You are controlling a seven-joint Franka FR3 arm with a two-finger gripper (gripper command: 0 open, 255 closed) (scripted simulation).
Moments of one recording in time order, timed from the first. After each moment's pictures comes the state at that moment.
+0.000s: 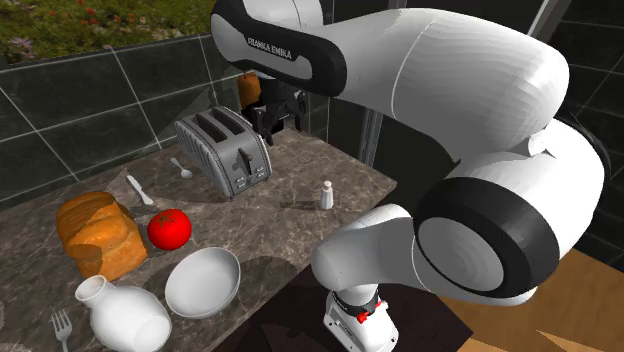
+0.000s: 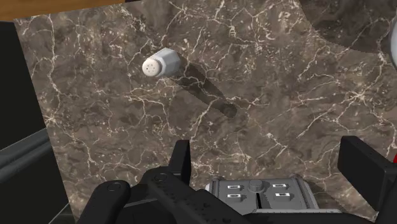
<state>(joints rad) 0.01 -0.76 0.07 -2.29 -0.01 1.50 -0.07</state>
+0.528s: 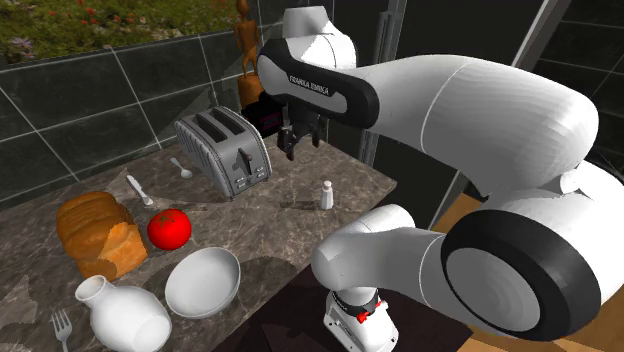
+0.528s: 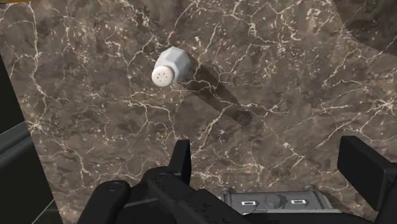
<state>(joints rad) 0.00 -0.91 -0.06 -2.53 -0.04 1.67 -0.19</state>
